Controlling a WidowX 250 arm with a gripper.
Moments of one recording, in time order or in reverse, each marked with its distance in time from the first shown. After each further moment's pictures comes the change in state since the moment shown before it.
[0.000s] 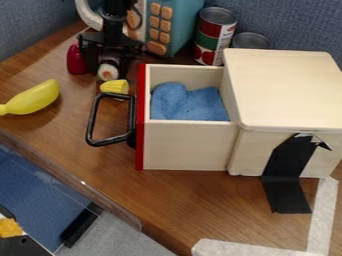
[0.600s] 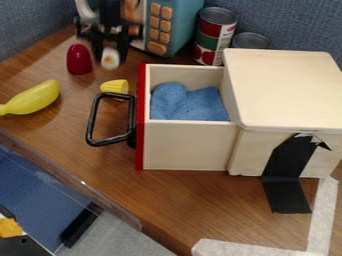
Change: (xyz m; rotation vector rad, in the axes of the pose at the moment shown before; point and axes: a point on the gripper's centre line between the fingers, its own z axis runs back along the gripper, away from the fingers) arm -0.002 -0.008 0.049 -0.119 0.047 -0.025
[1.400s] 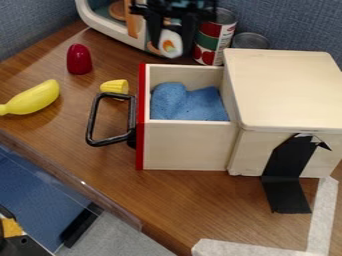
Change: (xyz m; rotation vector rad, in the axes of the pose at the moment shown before) arm -0.110 -0.086 0.080 -0.105 -0.047 -0.311
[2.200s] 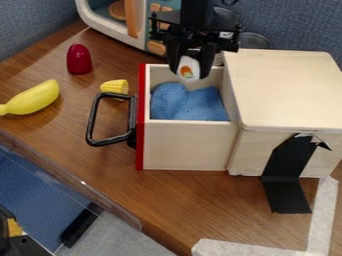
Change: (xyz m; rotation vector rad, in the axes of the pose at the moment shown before) arm -0.014 -0.016 -0.019 -0.002 0.002 -0.049
